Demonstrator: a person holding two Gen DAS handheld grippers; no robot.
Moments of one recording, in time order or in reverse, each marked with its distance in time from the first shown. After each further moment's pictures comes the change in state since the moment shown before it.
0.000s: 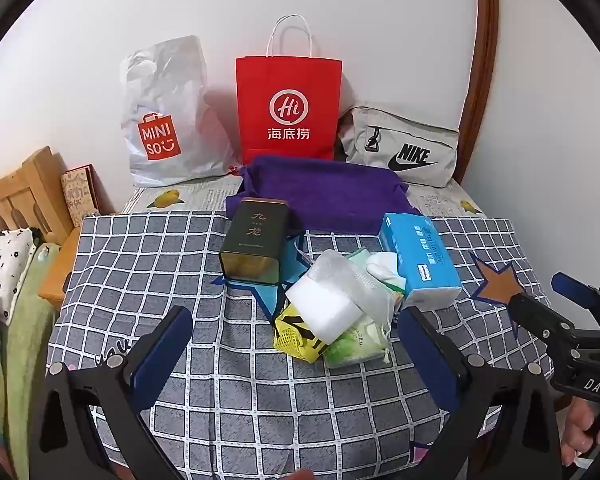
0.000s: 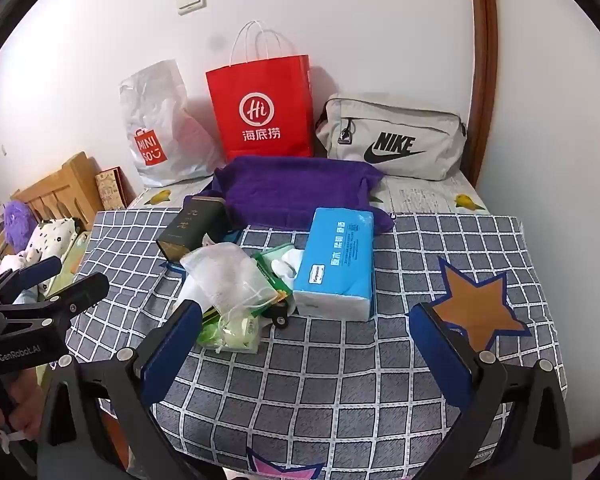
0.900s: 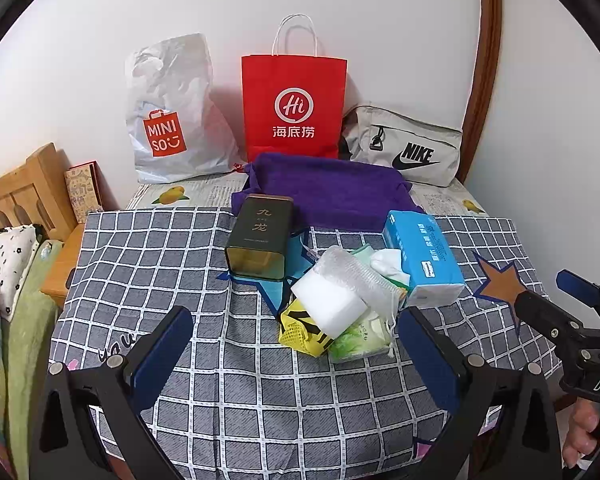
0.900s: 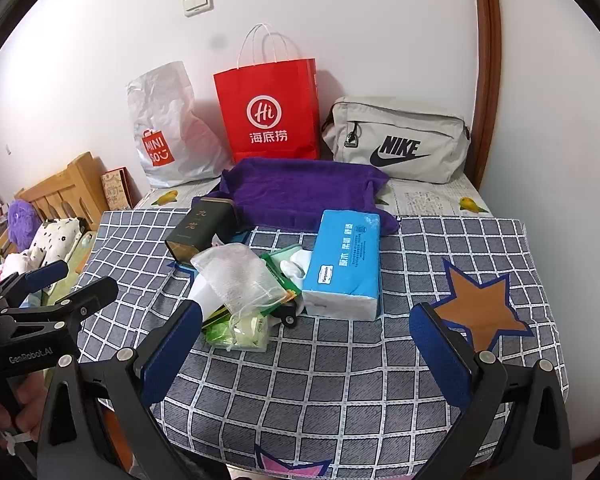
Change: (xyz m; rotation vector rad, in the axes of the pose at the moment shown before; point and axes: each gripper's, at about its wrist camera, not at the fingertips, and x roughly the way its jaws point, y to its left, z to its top) left arm -0.003 0.007 -0.003 -0.025 0.005 -0.016; right arm -0.008 0.007 -0.002 -0.007 -0.004 0.012
